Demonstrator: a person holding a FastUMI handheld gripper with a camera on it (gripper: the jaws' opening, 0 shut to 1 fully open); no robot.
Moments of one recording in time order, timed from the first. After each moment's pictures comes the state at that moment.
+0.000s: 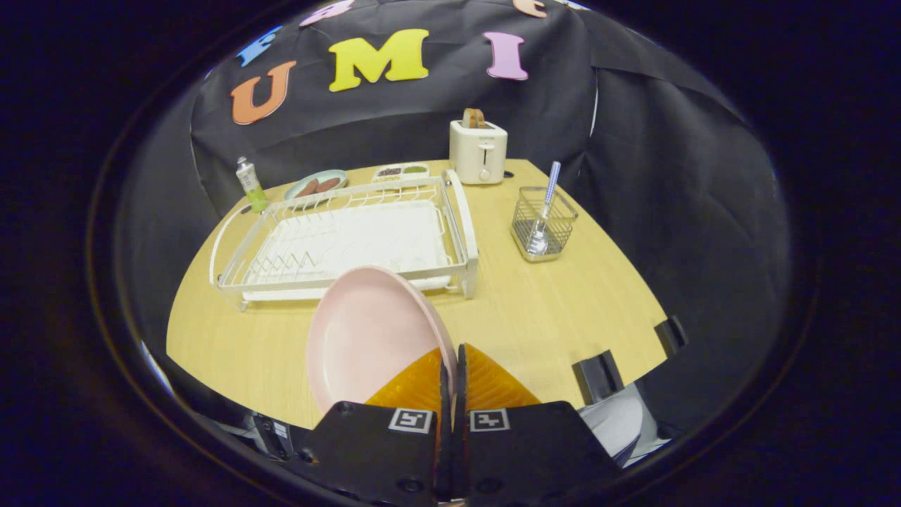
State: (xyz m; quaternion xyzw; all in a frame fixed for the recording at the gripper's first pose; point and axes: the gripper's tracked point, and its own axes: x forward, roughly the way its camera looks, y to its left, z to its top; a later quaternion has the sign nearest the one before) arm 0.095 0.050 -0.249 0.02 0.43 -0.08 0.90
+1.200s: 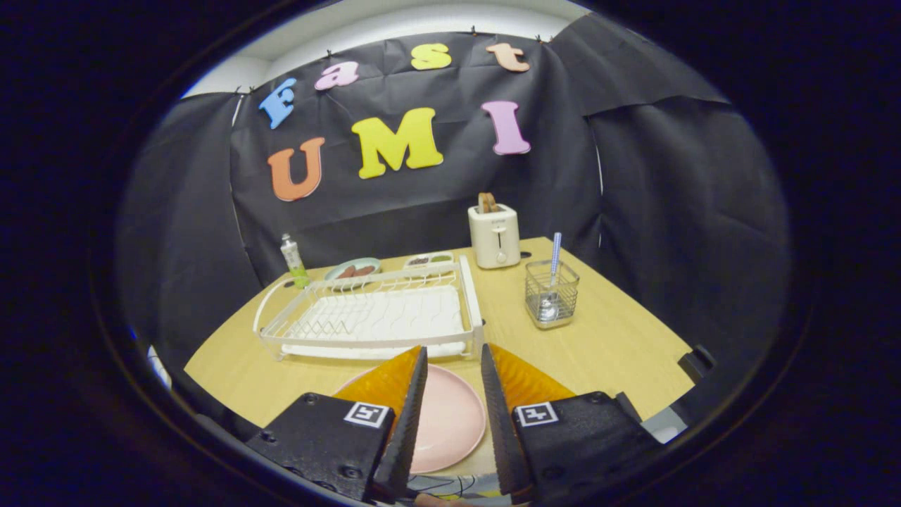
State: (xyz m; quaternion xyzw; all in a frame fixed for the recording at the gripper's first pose) arm 0.092 0.034 -0.187 0.03 0.18 0.01 0.98
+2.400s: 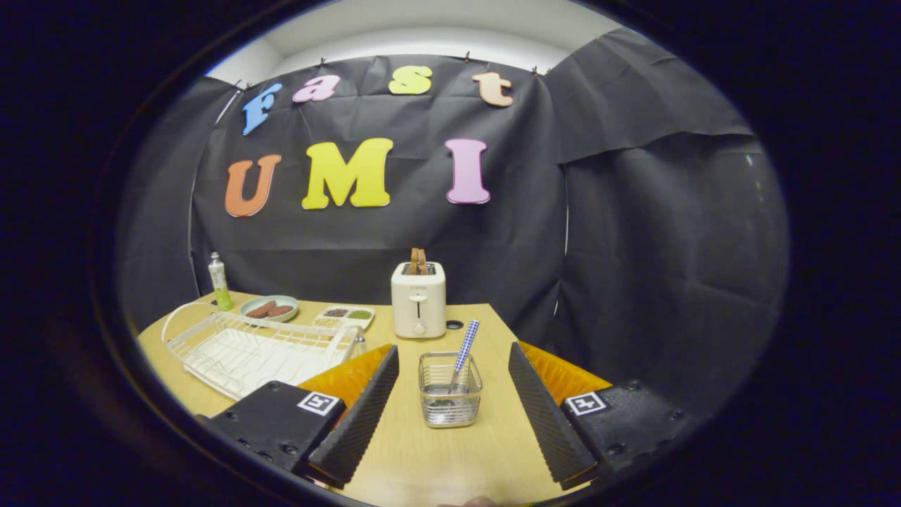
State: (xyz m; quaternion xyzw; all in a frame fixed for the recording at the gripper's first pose) arm 0.258 -0.135 -0.155 -0.02 0.11 -0.07 0.99
